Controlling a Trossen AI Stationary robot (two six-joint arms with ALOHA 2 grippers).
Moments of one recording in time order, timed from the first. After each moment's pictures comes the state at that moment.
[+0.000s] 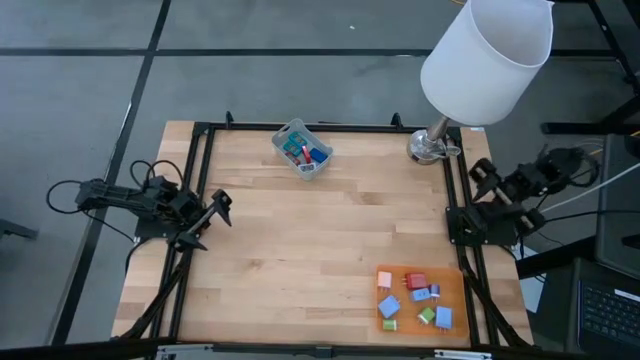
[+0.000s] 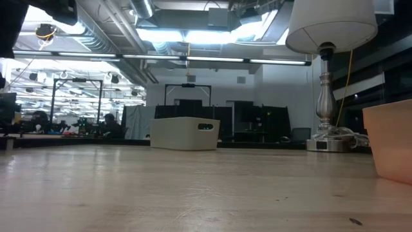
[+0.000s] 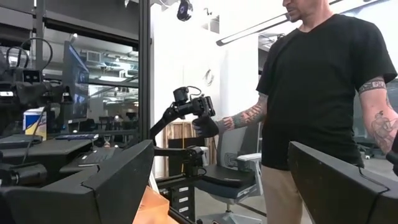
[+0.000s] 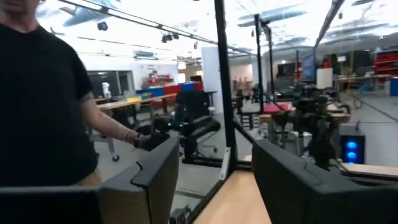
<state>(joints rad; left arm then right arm) -0.11 0.07 0.01 0.51 0.50 -0.22 0.51 0.00 0.69 -0.46 -0.01 0.11</state>
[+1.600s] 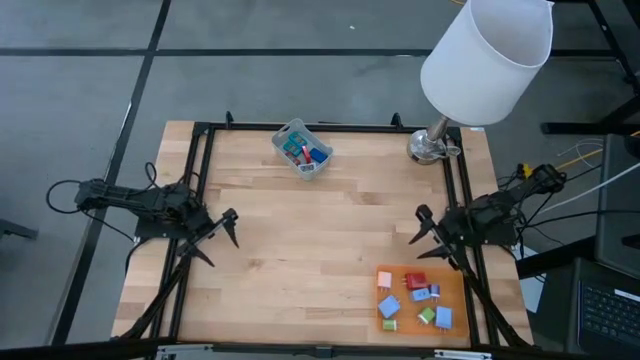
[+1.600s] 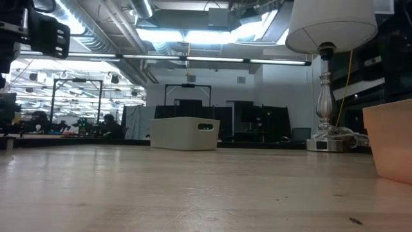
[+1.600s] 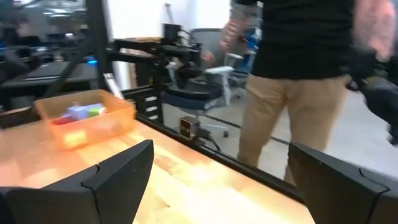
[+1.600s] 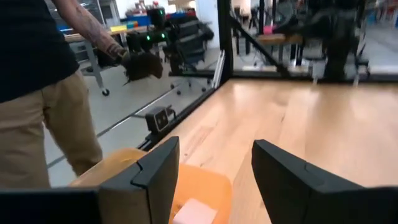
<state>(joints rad) -0.12 0.08 0.01 0.07 0.69 0.00 0.51 0.09 0.02 0.01 -0.01 0.11</state>
